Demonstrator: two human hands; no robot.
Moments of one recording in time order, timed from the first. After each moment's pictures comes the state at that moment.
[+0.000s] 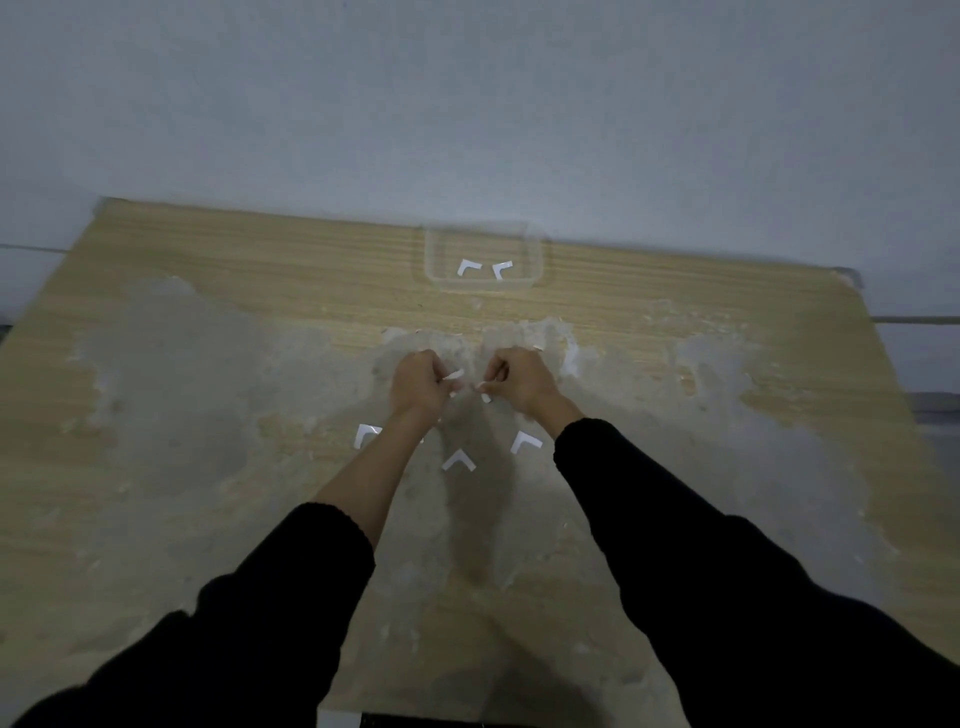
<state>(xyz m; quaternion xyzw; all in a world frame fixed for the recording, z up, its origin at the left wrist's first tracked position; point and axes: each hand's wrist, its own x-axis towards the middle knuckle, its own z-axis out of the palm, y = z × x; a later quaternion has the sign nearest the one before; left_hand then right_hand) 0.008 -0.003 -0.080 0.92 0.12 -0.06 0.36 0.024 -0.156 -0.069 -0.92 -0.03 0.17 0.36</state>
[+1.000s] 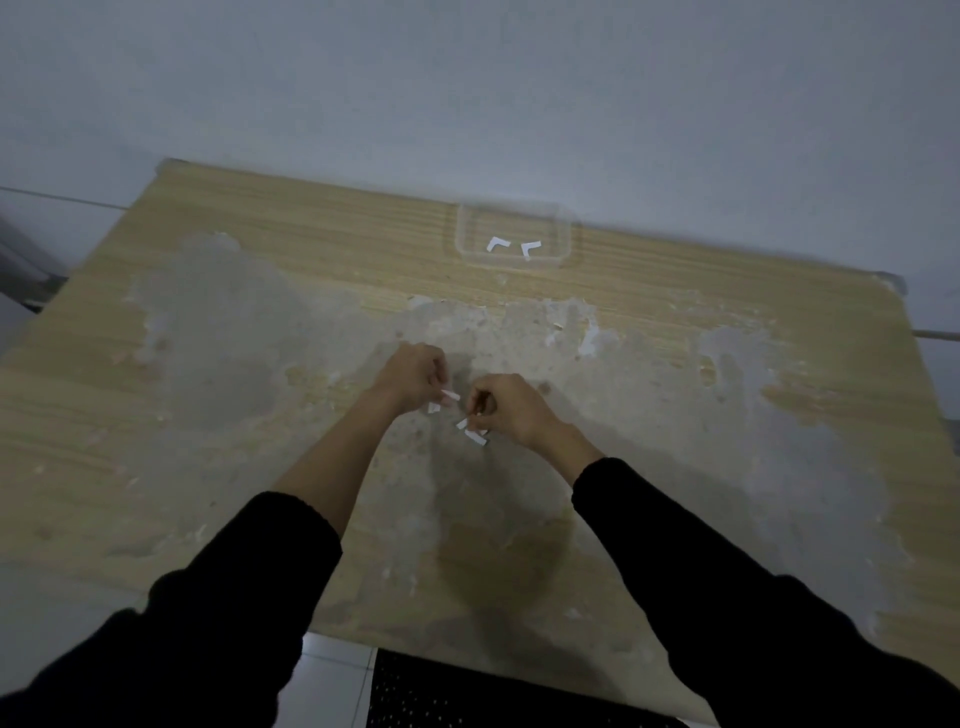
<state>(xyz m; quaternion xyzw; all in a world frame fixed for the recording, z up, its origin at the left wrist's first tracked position) -0.037 0.031 -0.058 0.94 0.00 -0.15 0.30 -0.048 -0.145 -0.061 -0.88 -0.22 0.22 0.35</state>
